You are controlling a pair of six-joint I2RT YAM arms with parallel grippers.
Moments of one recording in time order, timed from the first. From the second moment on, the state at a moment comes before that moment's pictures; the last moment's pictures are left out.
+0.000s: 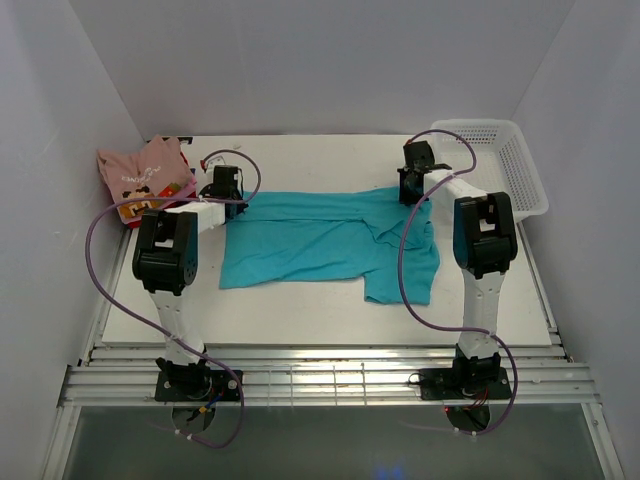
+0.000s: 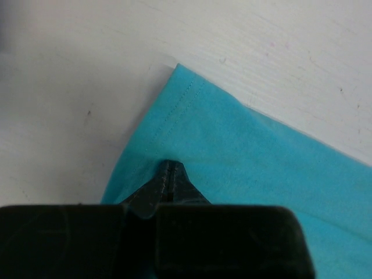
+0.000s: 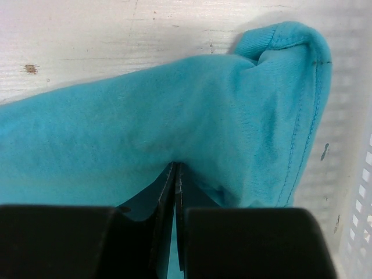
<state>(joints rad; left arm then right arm) -0.14 2.00 1.23 0.01 -0.30 -0.46 0.21 2.18 1.62 -0.40 0.13 0.15</state>
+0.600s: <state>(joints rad) -0.32 1.87 1.29 0.15 -0.29 -0.31 0.21 1.72 1.41 -0.35 0.06 0.08</state>
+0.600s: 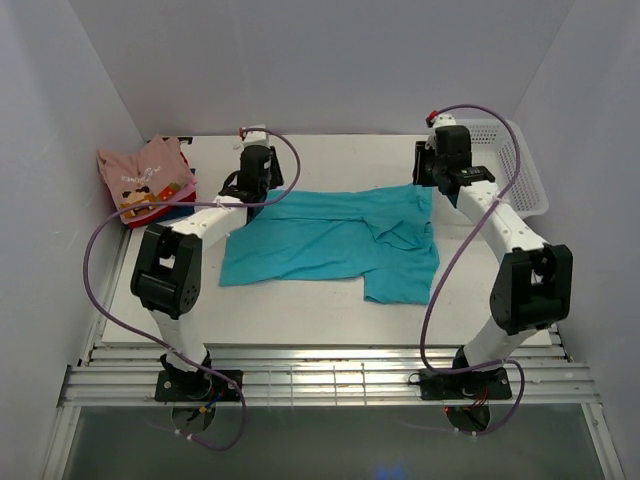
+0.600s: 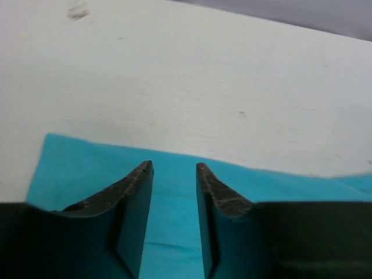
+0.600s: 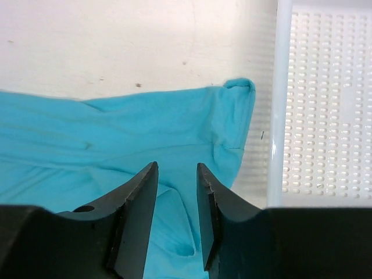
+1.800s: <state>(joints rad) -0.61 1.20 0.74 0.04 -0.41 -0.48 0.44 1.79 1.12 -0.23 0.04 0.21</state>
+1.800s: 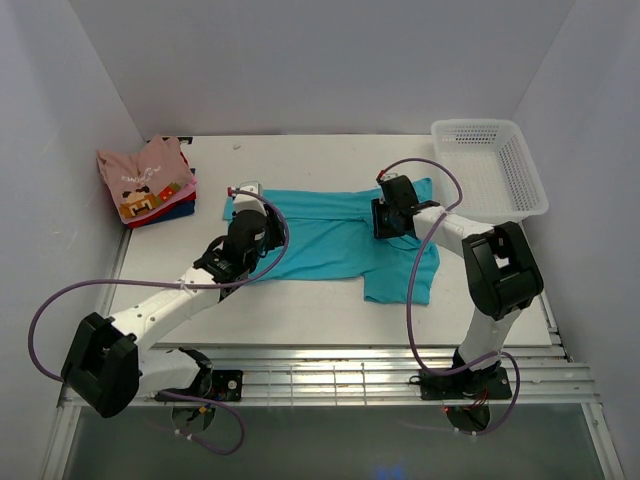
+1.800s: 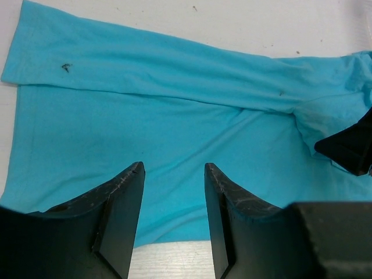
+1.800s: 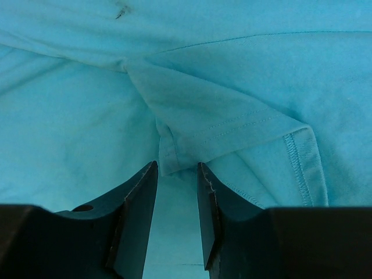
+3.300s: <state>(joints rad) -0.61 1.16 0.71 0.01 -0.43 -0.49 0.58 1.85 1.23 -0.32 0.09 0.20</state>
